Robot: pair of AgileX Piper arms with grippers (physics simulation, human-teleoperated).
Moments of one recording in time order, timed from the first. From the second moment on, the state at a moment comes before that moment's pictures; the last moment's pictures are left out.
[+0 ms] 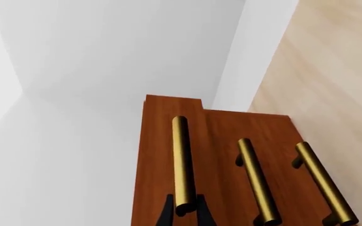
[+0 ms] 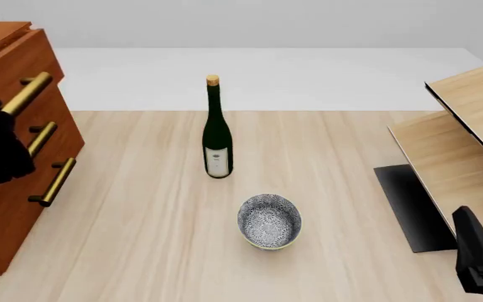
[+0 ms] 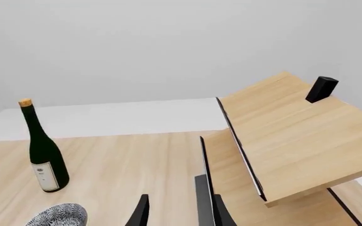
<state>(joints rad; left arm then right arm) 0.21 1.08 -0.50 -0.41 1.39 -0.01 0.00 0.00 -0.01 0.06</state>
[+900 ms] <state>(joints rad) 0.11 1.04 -0.49 -0.38 1.44 -0.01 0.00 -0.01 -0.01 0.07</state>
